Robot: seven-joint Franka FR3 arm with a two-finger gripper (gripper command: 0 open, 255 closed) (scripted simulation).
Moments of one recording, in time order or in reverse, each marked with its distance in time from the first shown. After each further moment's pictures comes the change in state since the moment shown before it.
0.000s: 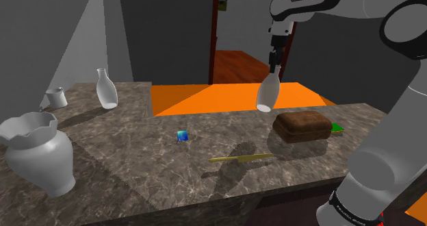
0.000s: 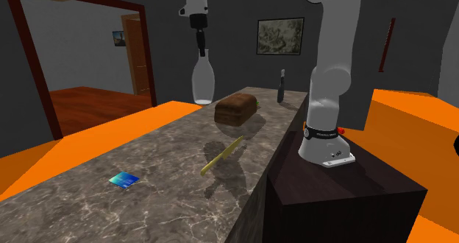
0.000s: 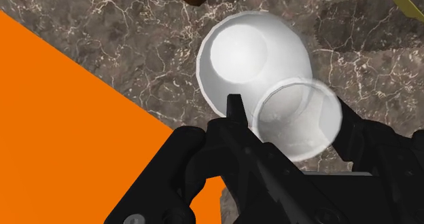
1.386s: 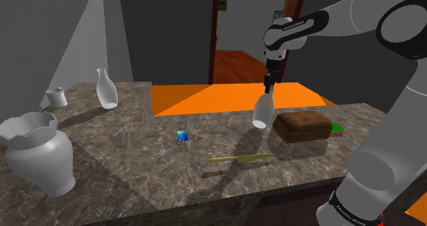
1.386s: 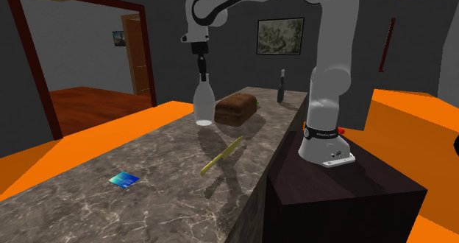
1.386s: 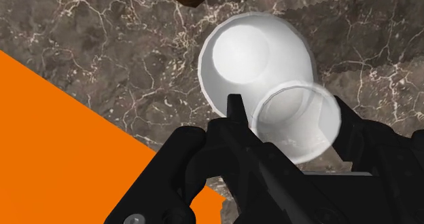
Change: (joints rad) arm 0.000 0.017 0.000 -0.262 0.001 0.279 0.004
